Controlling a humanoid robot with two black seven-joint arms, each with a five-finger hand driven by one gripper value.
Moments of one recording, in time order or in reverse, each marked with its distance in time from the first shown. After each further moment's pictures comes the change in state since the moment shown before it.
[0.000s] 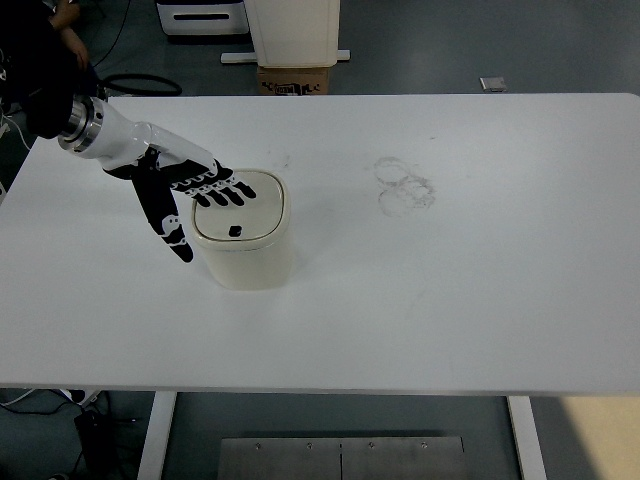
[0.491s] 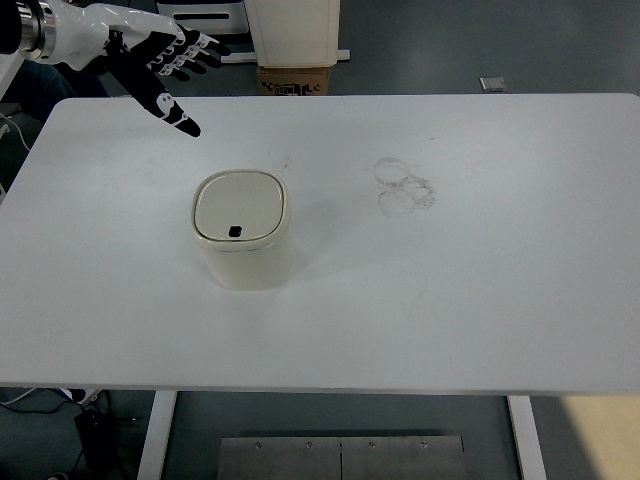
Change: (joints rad) left arm 0.081 0.056 -0.191 0.154 -0.034 0.218 -0.016; right arm 0.000 0.000 0.000 0.000 -0.001 0.000 0.000
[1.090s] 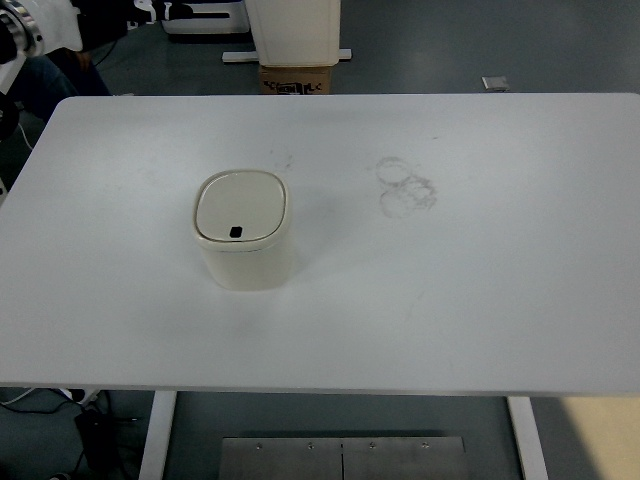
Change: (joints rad) left arm 0.481 -0.099 -0.510 0.376 -0.334 0.096 -0.094; right arm -0.001 0.000 0.000 0.000 0.000 0.000 0.000
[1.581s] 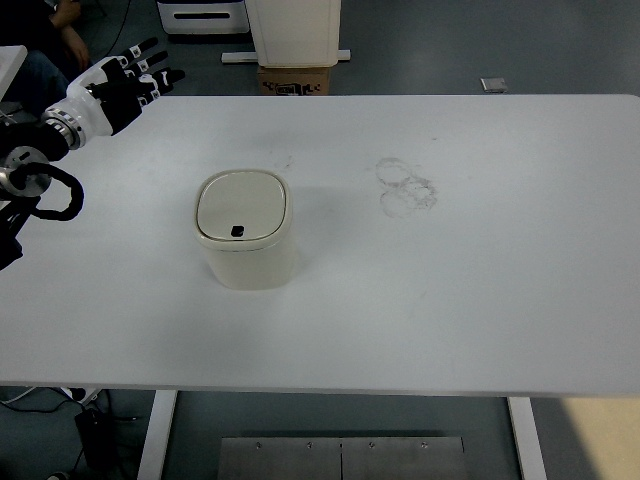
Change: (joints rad) left arm 0.287 -0.292 -0.288 0.385 -0.023 -0.019 -0.103; right arm 0.001 0.000 -0.001 0.002 -0.004 0.002 0.000
